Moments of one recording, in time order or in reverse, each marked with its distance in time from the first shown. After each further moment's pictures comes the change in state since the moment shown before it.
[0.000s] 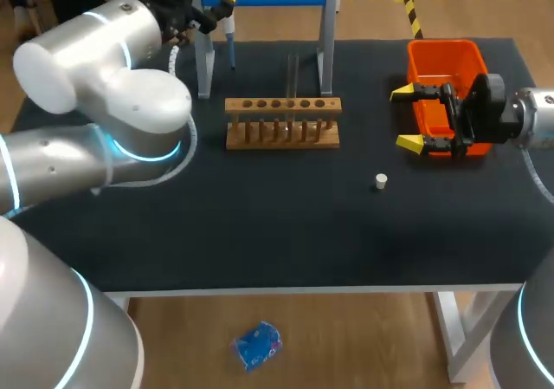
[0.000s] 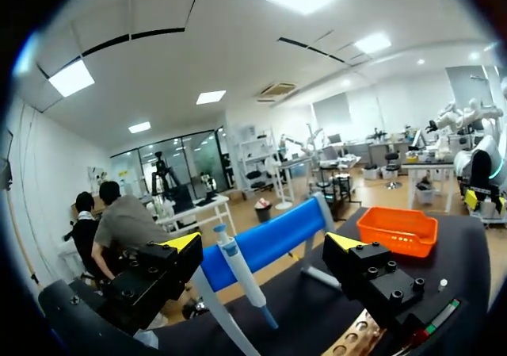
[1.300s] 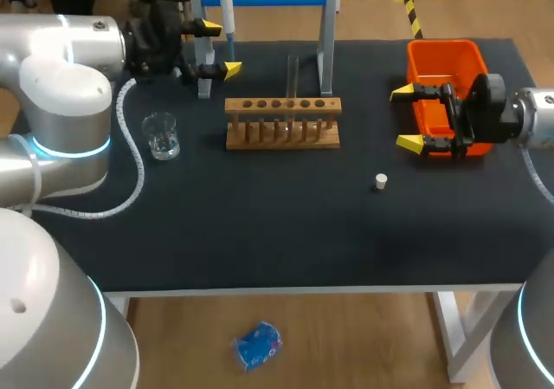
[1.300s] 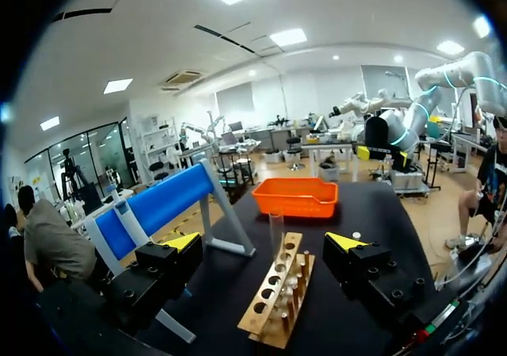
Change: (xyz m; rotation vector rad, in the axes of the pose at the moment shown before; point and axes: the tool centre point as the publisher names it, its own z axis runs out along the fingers) left arm 0.084 0.060 -0.052 -0.070 0.557 0.058; right arm 0.000 0.000 0.000 0.000 0.000 0.000
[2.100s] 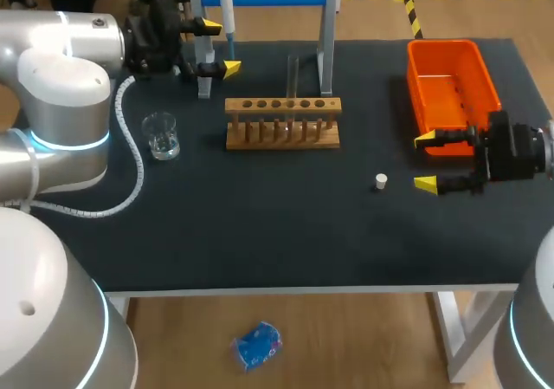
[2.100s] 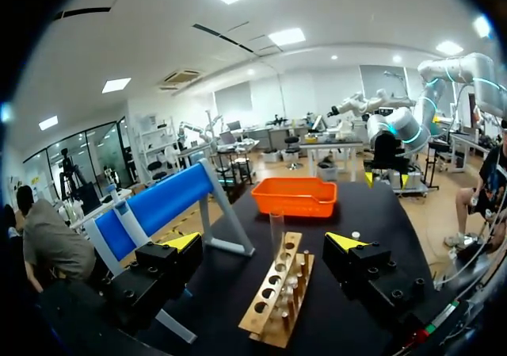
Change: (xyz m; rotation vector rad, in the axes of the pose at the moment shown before) left arm -0.002 -0.001 -0.001 -0.003 0.008 -0.001; right arm 0.036 -0.077 -0.050 0.349 -0.160 0.154
